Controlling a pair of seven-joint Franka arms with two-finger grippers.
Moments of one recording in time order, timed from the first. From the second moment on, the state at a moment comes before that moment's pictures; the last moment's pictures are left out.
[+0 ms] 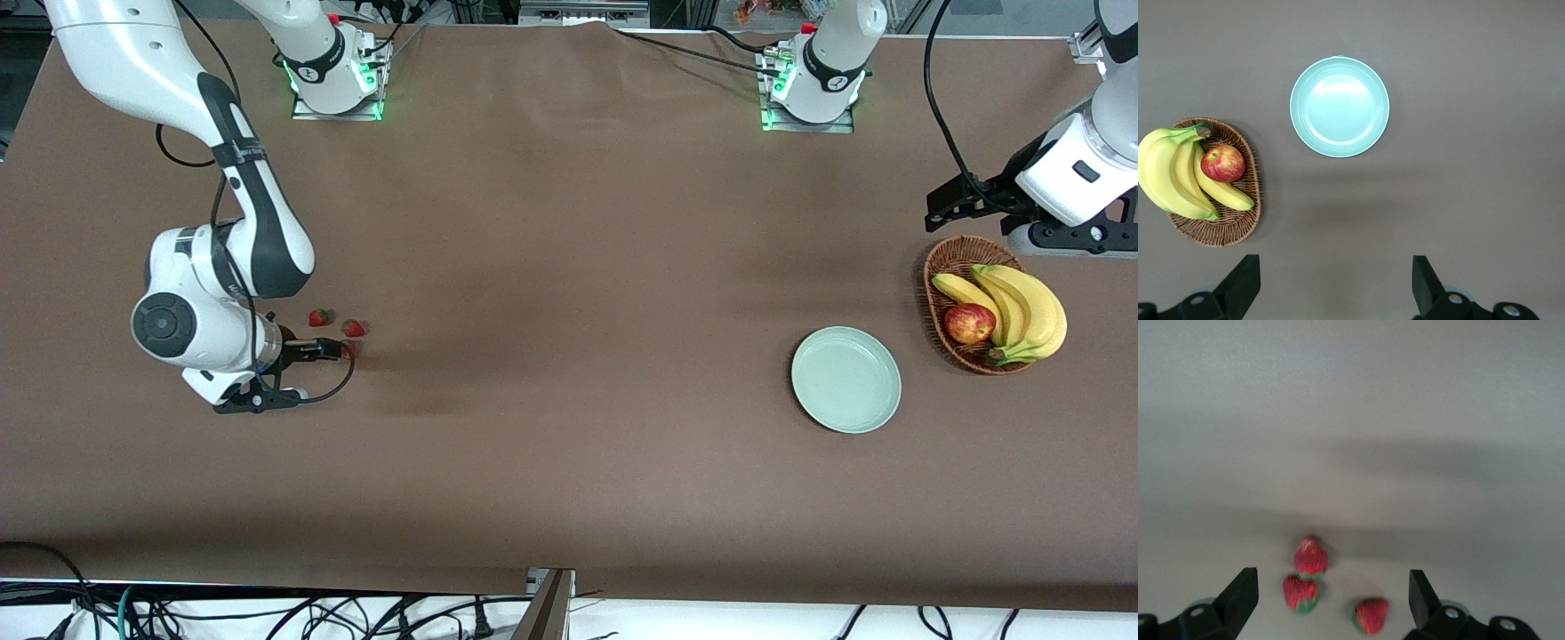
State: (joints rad) left arm 0.07 0.01 -0.12 -1.65 -0.01 1.57 -0.04; right arm 0.10 0.57 0.04 -1.71 -0.03 2.18 0.05
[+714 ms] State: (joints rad) left arm 0.07 0.01 -0.12 -1.65 -0.01 1.57 -0.04; right arm 0.13 0.61 0.04 -1.81 -0.03 2.30 0.15
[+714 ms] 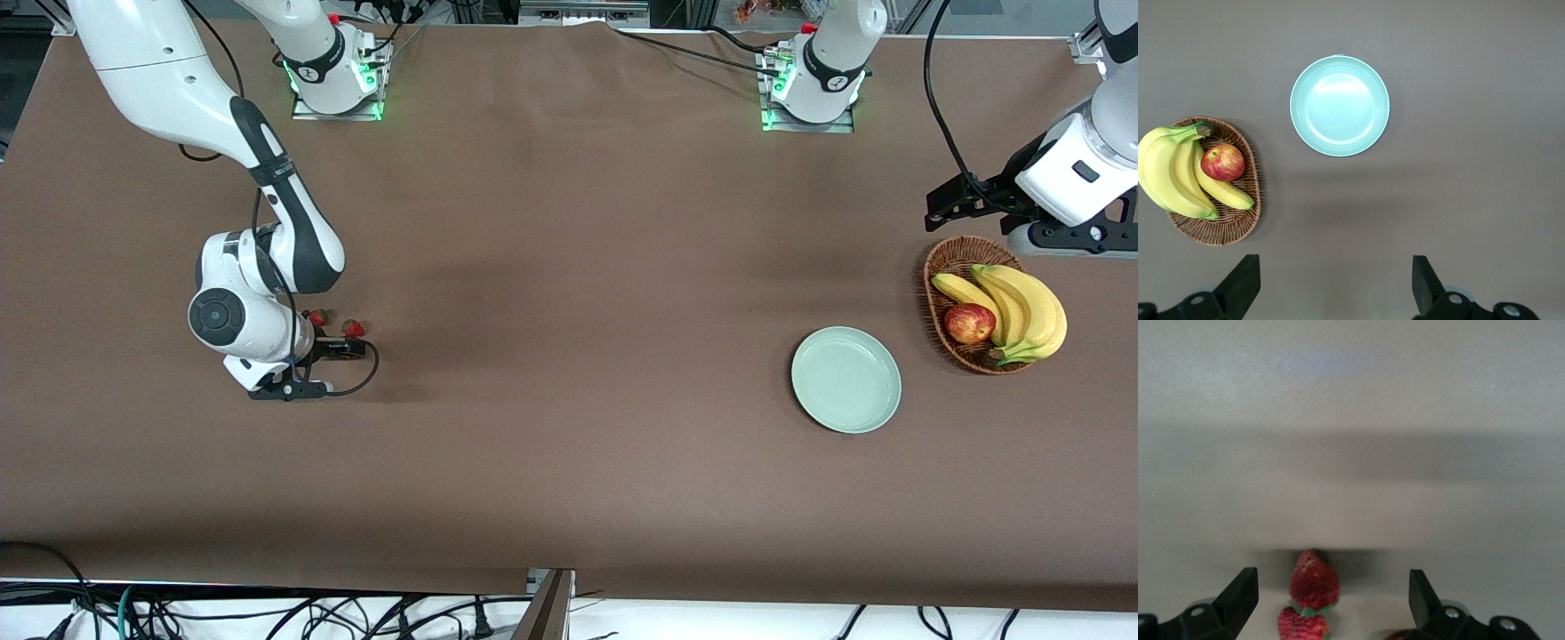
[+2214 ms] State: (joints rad) left arm 0.07 0.01 -0.12 -1.65 -0.01 1.57 -0.04; right arm 0.24 0.61 0.18 -1.66 -0.03 2.30 0.49
